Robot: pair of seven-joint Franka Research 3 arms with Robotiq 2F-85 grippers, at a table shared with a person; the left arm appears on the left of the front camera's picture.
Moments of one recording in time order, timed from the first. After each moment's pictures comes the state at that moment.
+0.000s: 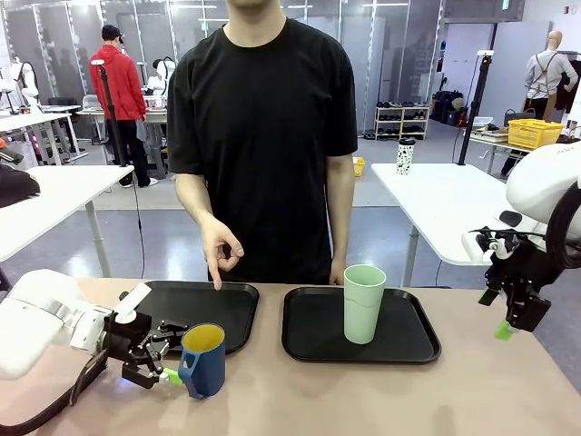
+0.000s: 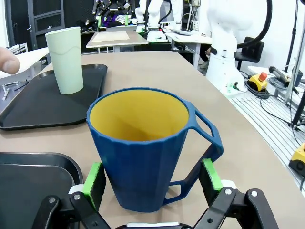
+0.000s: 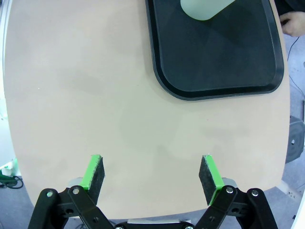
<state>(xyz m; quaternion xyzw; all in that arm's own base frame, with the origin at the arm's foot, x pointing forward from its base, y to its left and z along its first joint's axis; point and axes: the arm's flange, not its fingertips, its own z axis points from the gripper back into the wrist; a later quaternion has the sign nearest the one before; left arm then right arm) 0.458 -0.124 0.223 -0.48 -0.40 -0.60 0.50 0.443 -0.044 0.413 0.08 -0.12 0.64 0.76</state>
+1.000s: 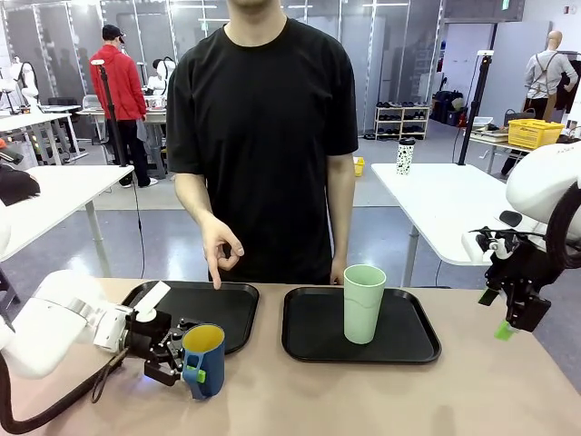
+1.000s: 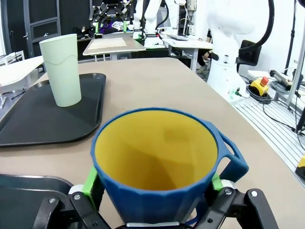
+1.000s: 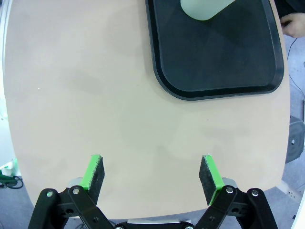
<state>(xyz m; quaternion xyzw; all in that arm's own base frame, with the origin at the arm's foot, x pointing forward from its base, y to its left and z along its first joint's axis) 0.466 -0.160 0.218 -0.50 -0.40 -0.60 0.48 0.443 -0.044 0.413 0.08 -0.12 0.64 0.76</state>
